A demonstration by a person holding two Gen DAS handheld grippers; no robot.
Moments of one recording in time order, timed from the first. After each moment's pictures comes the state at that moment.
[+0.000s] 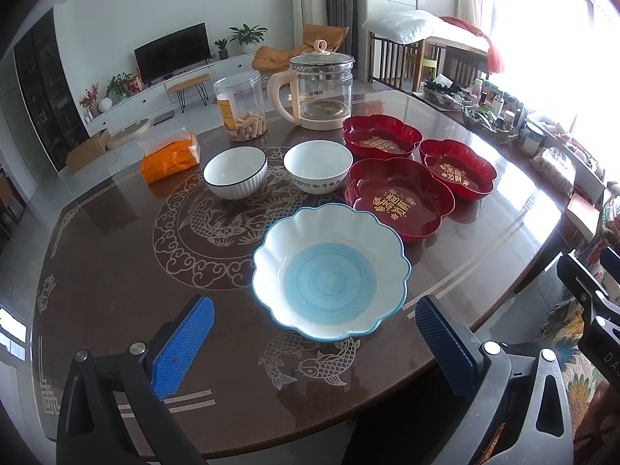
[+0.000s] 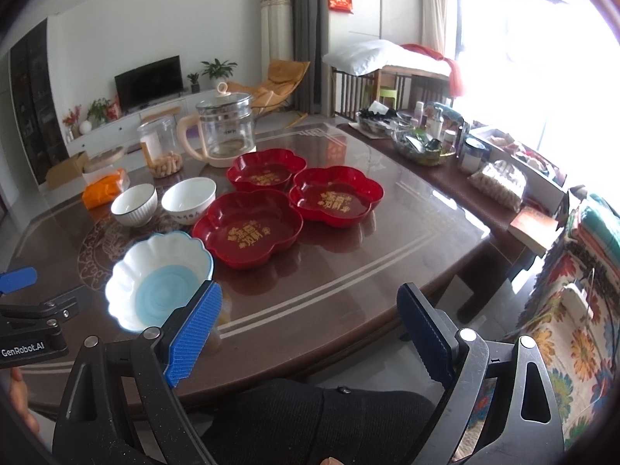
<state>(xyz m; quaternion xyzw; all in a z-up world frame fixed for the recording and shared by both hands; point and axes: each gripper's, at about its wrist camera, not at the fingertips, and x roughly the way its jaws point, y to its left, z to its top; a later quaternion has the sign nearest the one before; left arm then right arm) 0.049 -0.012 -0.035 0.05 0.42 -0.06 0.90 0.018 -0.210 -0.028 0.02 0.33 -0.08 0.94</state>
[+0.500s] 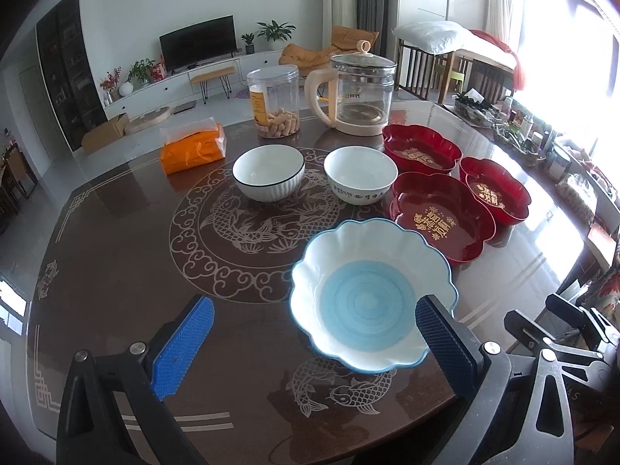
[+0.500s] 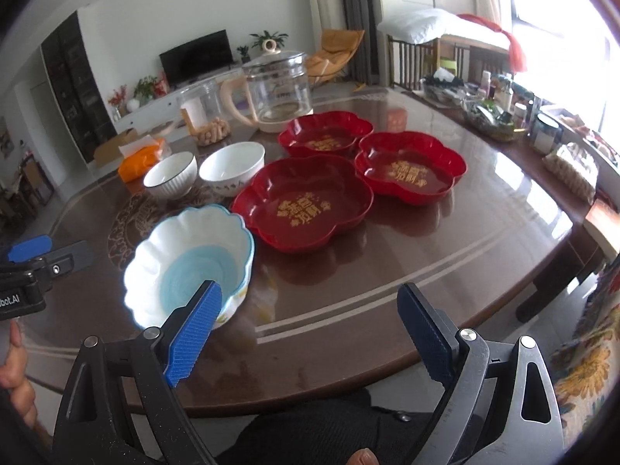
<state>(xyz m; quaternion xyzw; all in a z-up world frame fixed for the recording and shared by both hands) 0.081 0.033 -0.050 0.02 0.42 -0.02 0.91 0.090 -0.195 -0.094 0.07 0.41 0.06 0.91</state>
